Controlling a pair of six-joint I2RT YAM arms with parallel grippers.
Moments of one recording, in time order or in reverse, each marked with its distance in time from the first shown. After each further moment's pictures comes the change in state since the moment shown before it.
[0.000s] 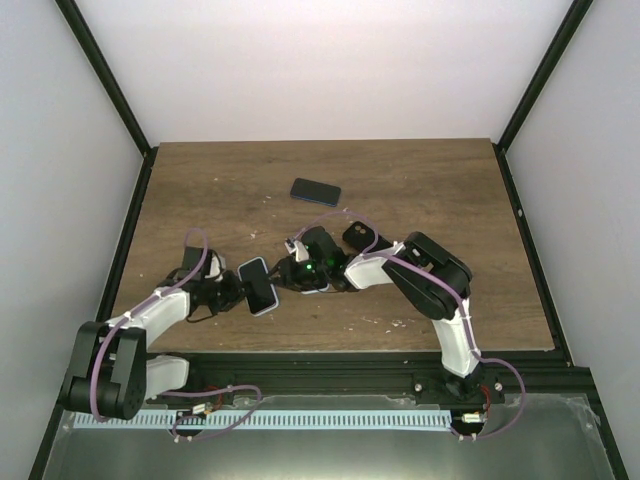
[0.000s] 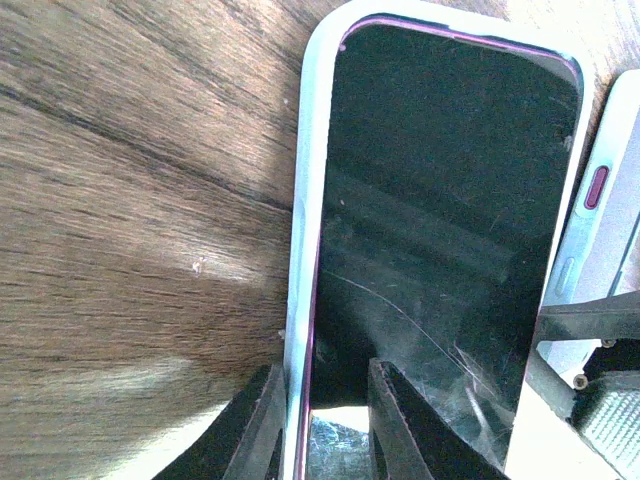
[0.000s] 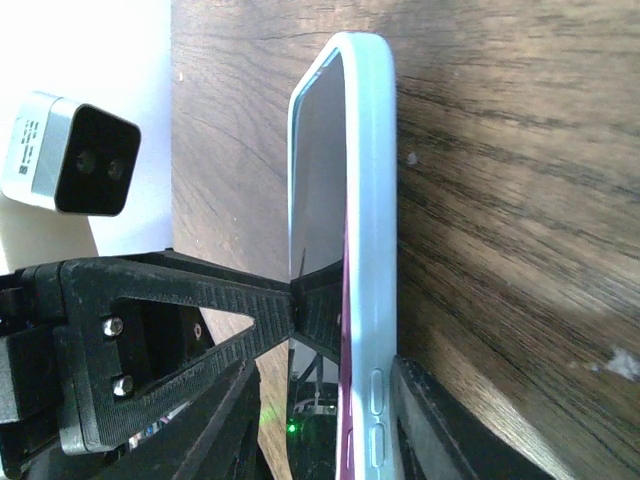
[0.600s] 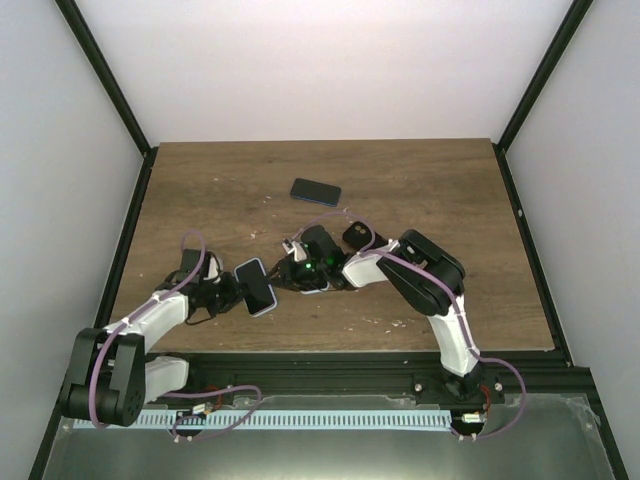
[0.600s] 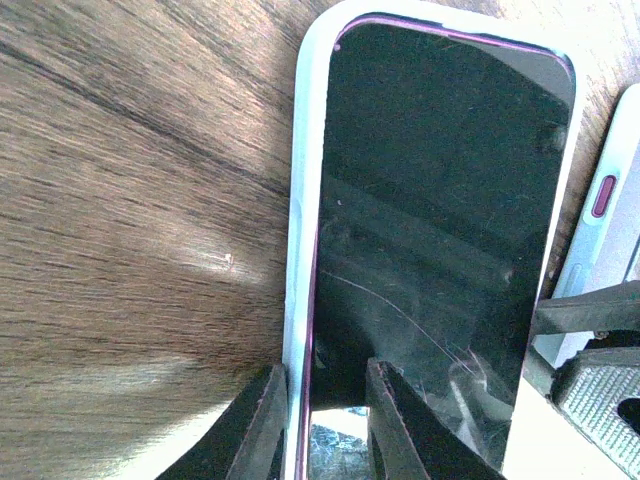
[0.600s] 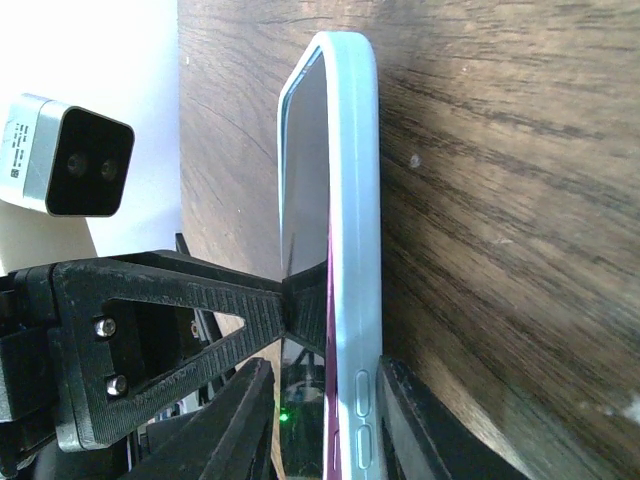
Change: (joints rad) left arm 0.005 -0.035 -0.019 -0.005 -0.018 -0.018; right arm -0.010 0.048 0.025 0.029 -0.065 0.003
